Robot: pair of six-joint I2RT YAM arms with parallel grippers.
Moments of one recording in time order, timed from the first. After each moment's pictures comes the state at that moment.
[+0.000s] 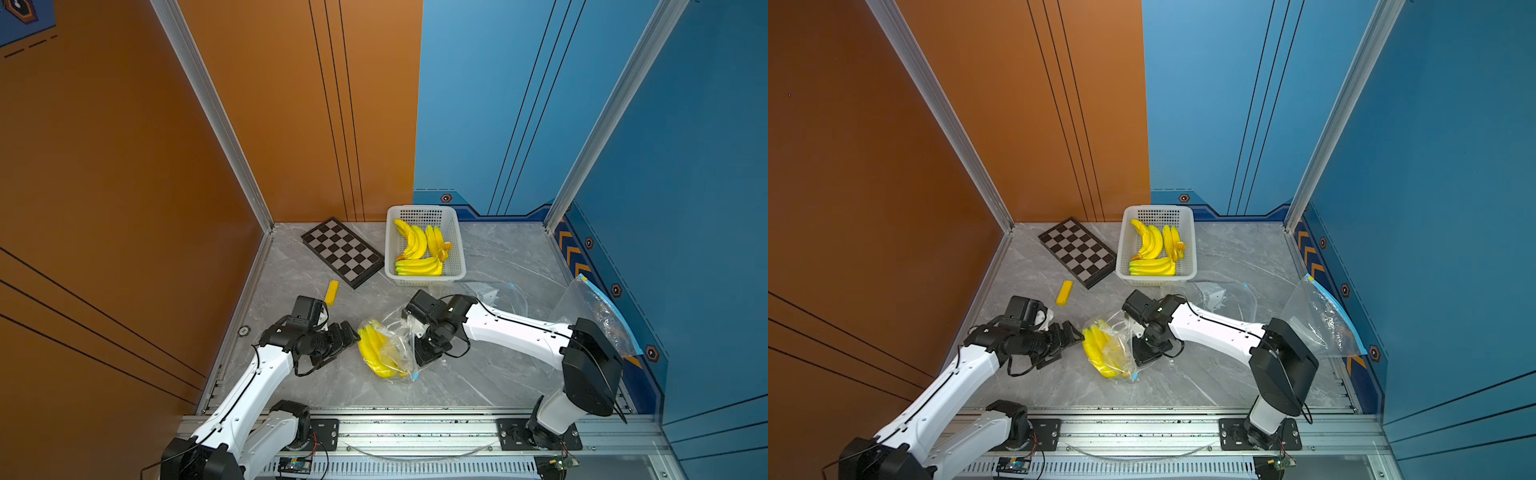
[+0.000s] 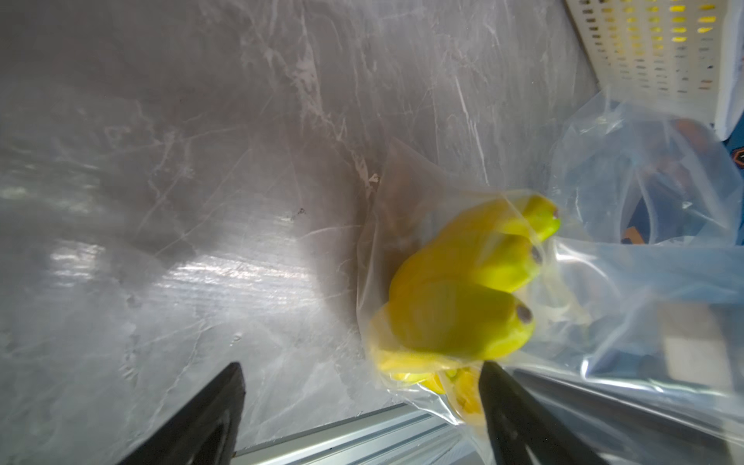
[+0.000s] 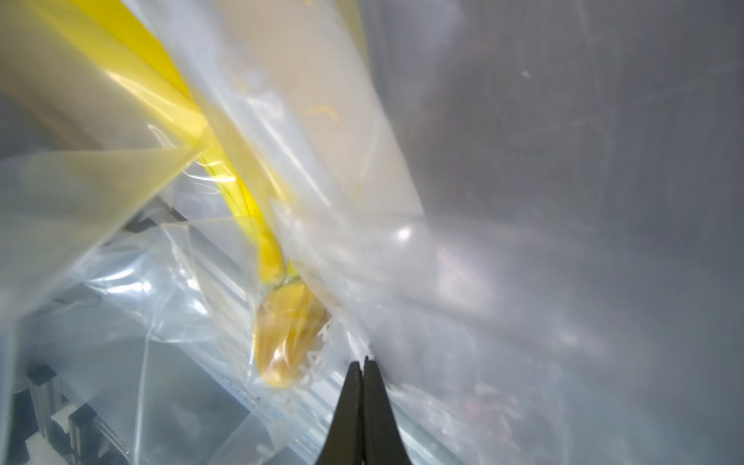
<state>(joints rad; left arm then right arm) -0.21 0.97 0.64 -0.78 0.41 -0.75 0.92 1.61 1.16 -0.88 -0.31 0.45</state>
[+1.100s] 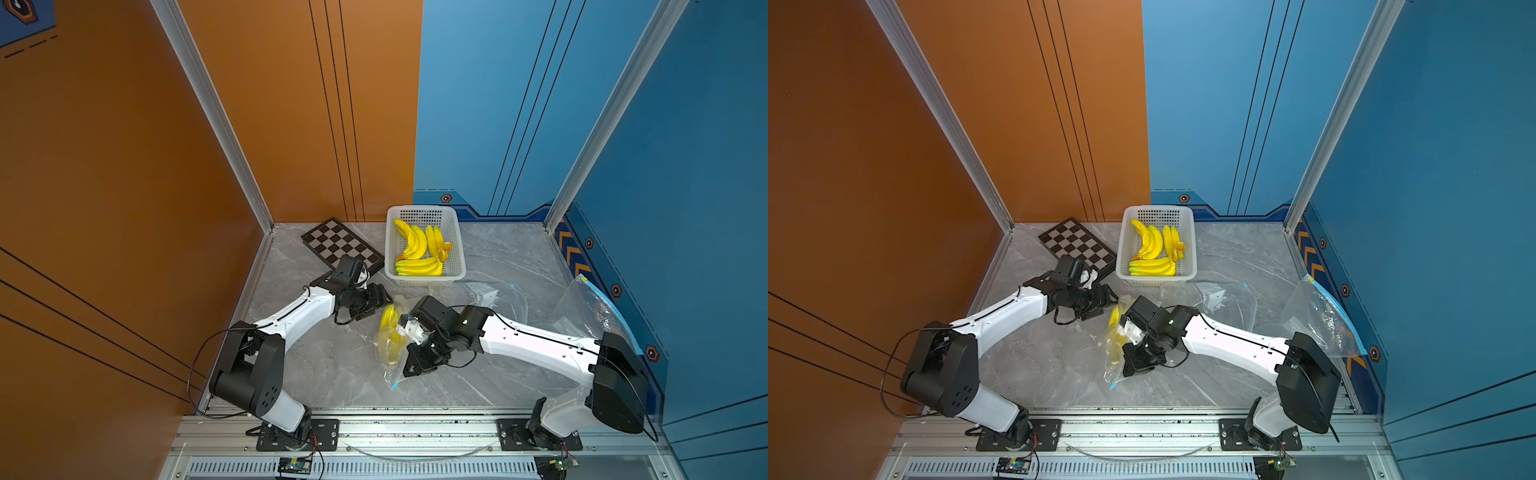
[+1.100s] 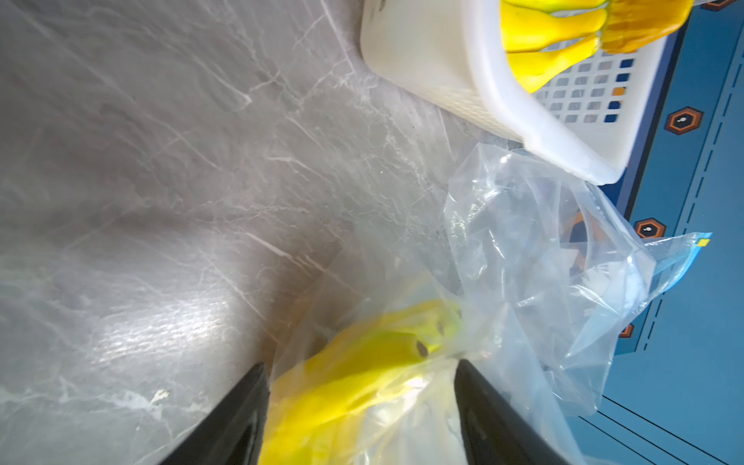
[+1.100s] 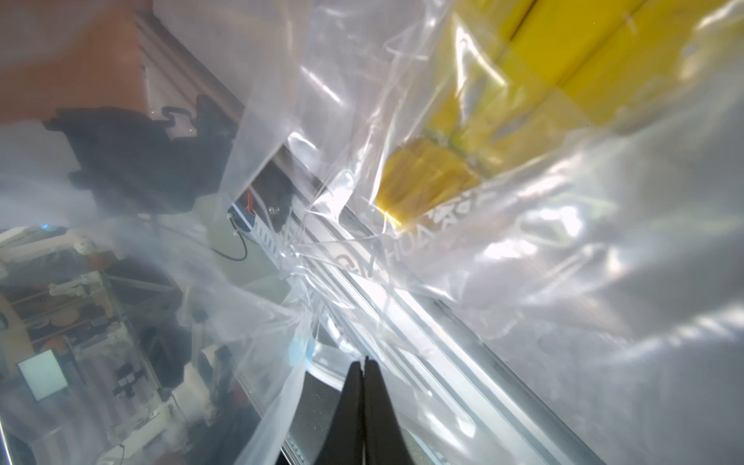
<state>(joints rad) -0.37 1.54 1.03 -0.50 0.44 -0.73 0.99 1.49 1.08 -0.71 -0.54 0.66</state>
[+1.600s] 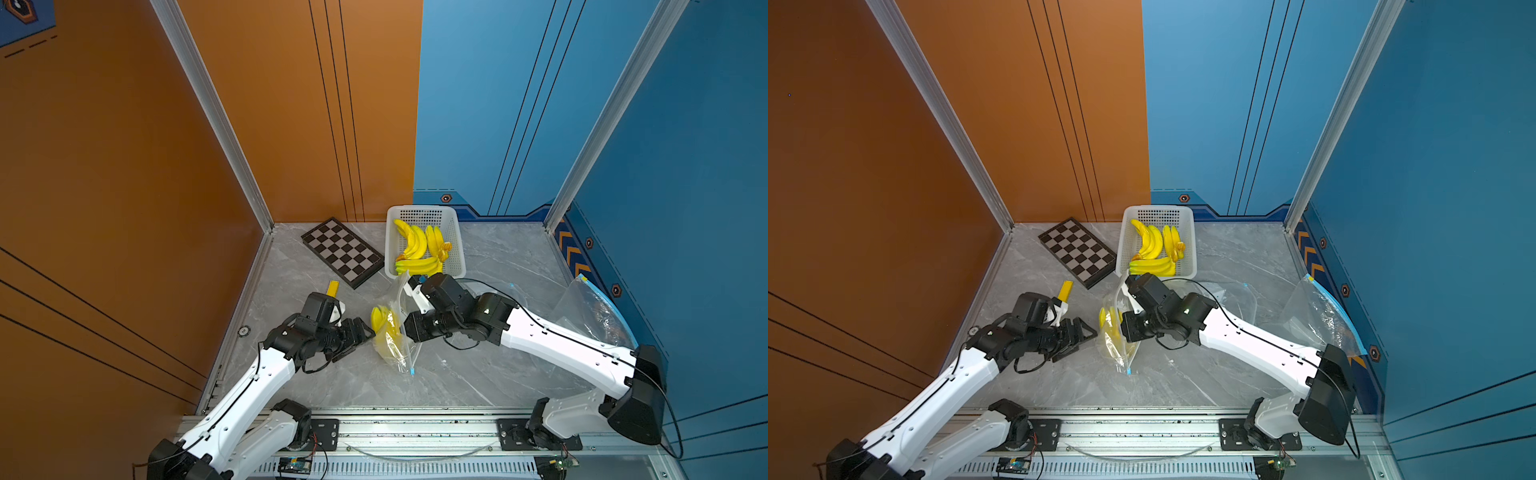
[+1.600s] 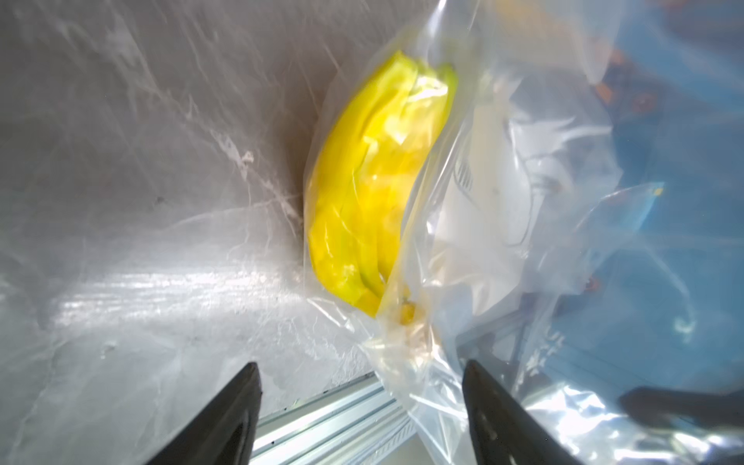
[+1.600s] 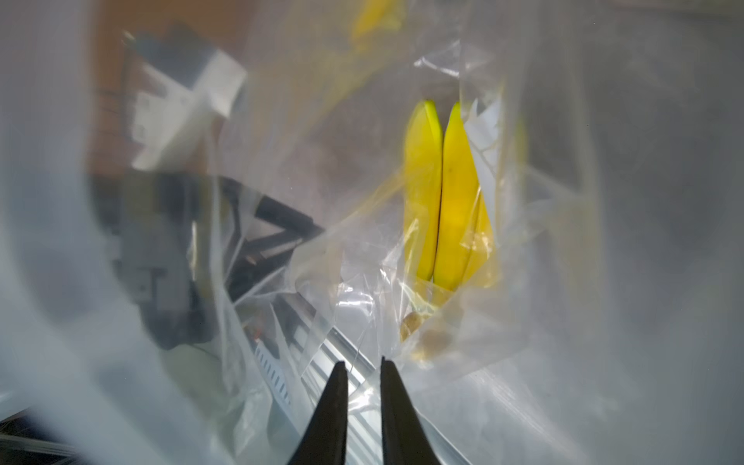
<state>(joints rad) -0.43 0.90 0.67 -0.73 0.42 -0.91 0.93 1.42 1.27 -0.67 -0.21 0.63</state>
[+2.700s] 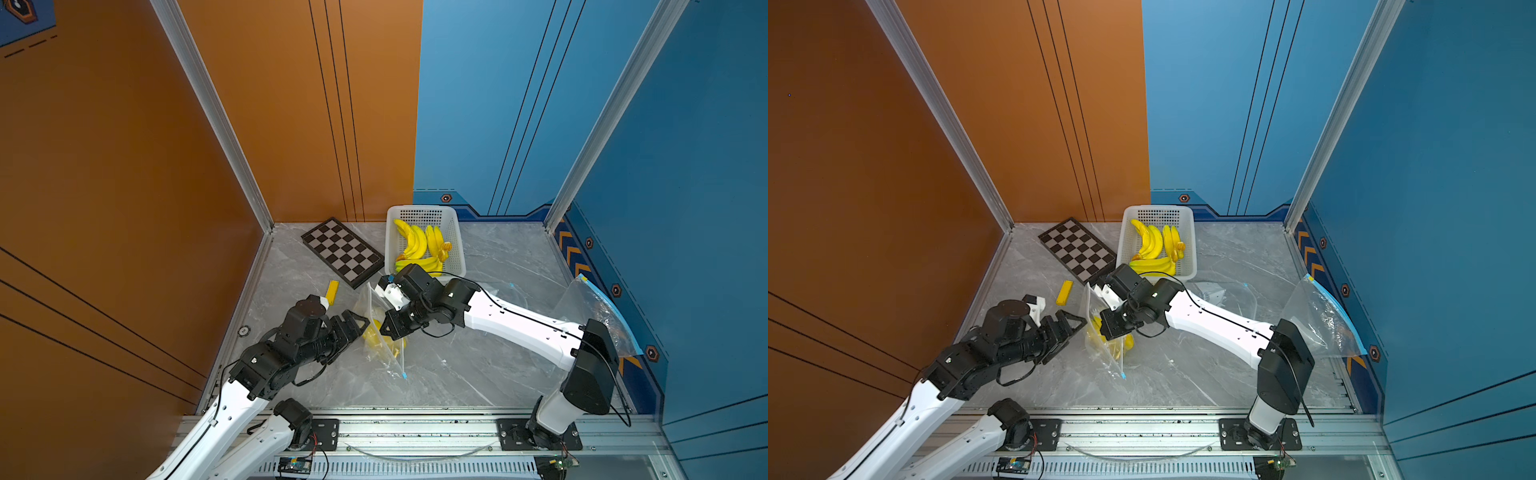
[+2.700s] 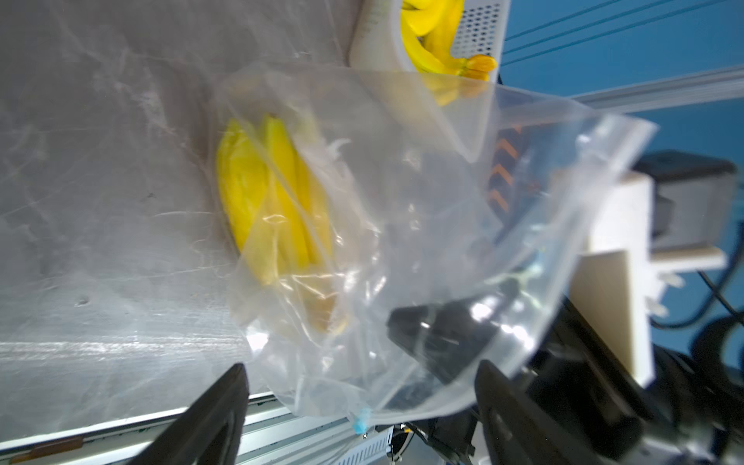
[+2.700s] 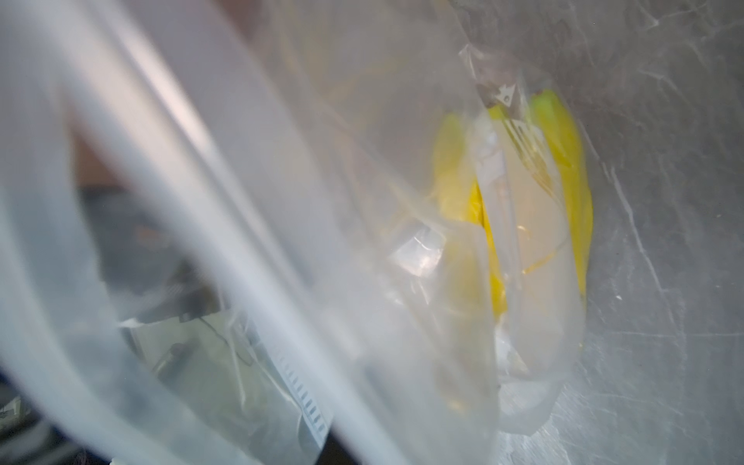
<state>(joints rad) -0.62 0.72 0.88 -0.83 0.16 -1.16 0.96 1.68 1.48 -0.72 -0.38 0.51</state>
